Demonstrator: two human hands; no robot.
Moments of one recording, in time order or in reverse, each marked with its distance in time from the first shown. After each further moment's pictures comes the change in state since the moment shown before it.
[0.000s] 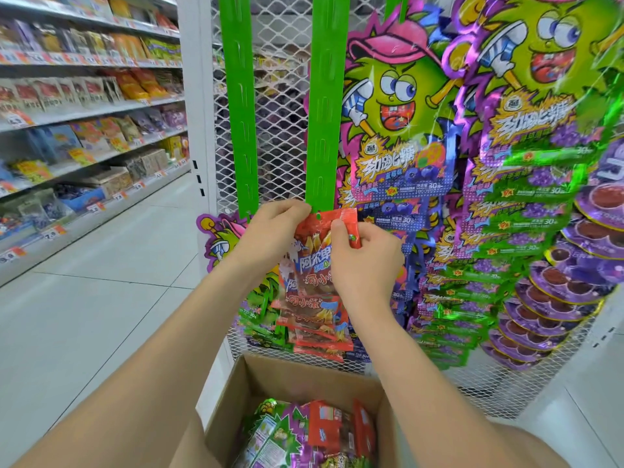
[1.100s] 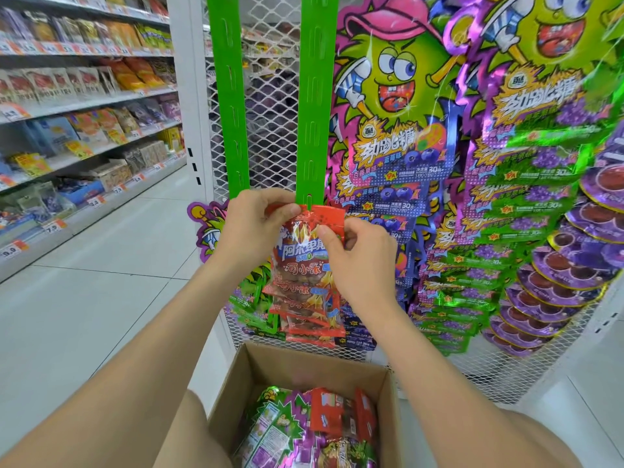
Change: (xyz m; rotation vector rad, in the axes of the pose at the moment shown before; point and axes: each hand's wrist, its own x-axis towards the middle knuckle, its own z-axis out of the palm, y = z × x) left_hand -0.001 -0.024 -0.018 0.333 0.166 0.259; right_hand -0.002 0.026 -0.004 -0.112 -0.204 -0.196
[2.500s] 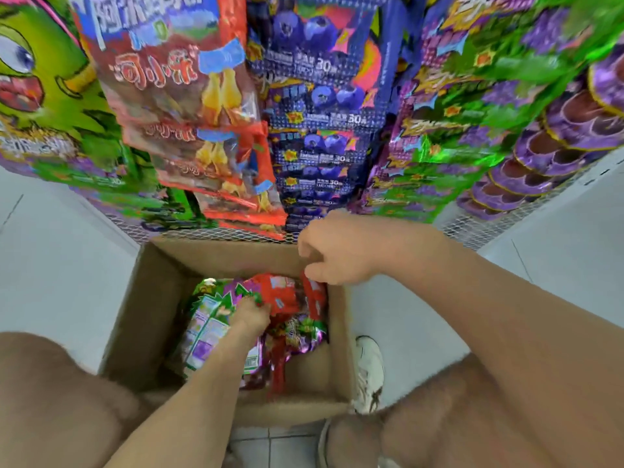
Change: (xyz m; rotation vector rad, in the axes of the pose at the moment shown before) left_hand -0.280 -0.264 0.306 0.006 -0.625 -1.269; right_hand -0.063 0.174 0.002 -0.603 -1.454 0.070
